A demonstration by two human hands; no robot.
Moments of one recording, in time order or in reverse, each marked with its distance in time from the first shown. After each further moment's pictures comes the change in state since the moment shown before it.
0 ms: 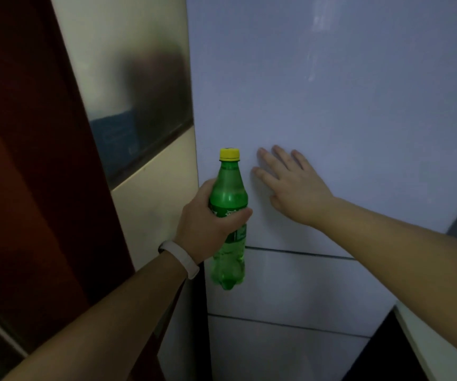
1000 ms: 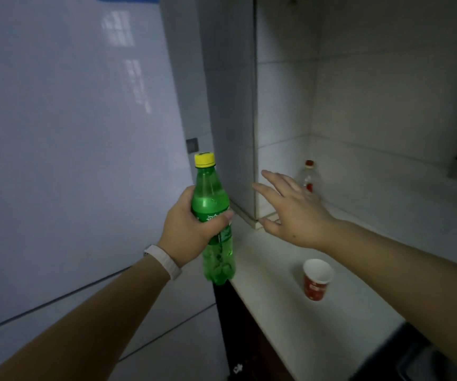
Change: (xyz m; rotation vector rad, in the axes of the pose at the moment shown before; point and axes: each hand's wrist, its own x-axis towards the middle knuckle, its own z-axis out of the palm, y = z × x) left_hand -0.067 0.148 0.354 -0.205 -0.536 0.231; right_hand -0.413 0.183 -0.114 0.177 -0.209 0.727
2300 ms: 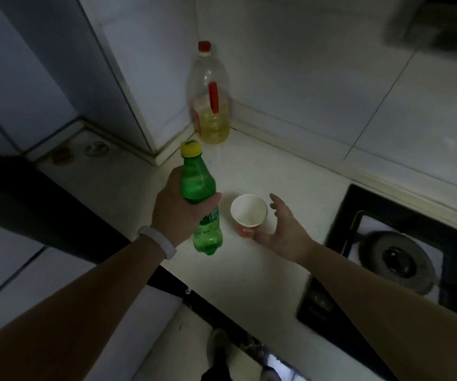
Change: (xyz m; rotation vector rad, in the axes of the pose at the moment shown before) left_hand 0.057 -0.189 0.246 0.000 -0.476 -0.290; right_hand -0.141 0.135 0.228 0.725 -0.188 1.125
